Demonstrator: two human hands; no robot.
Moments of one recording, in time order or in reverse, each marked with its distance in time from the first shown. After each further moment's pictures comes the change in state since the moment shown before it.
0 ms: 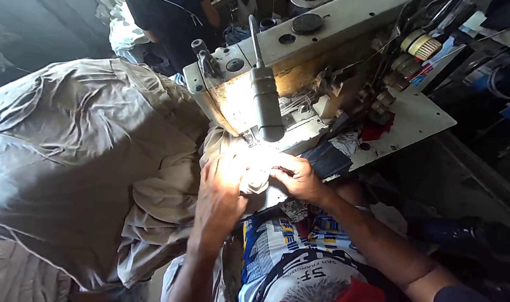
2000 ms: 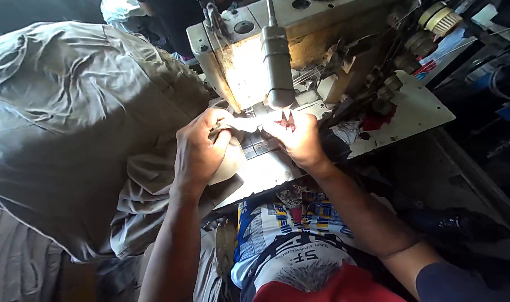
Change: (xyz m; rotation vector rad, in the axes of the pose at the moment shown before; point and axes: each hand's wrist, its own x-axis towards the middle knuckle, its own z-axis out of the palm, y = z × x) left_hand 0.024 -0.018 -0.032 -0.234 0.303 -0.045; right_hand 0.032 -0.041 0.000 0.098 0.171 0.084
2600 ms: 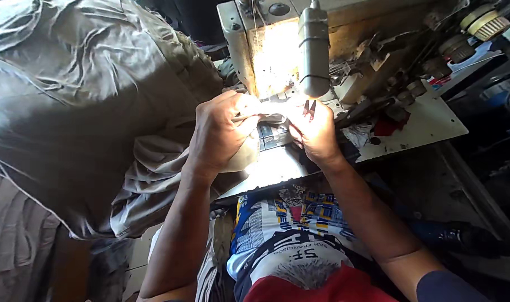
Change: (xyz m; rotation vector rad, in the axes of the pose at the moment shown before) left_hand 0.025 0.002 0.001 -0.166 0.040 0.102; right_hand 0.025 0.011 0.006 0.219 0.012 0.090
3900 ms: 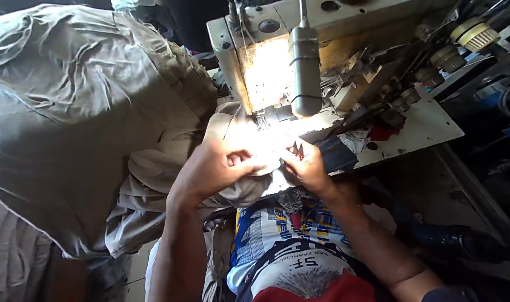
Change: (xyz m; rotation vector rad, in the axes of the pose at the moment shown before) left_hand -0.035 -0.010 -0.009 -0.059 -0.402 -0.189; right_hand -0.054 0.033 -0.018 -0.062 -0.090 0.163
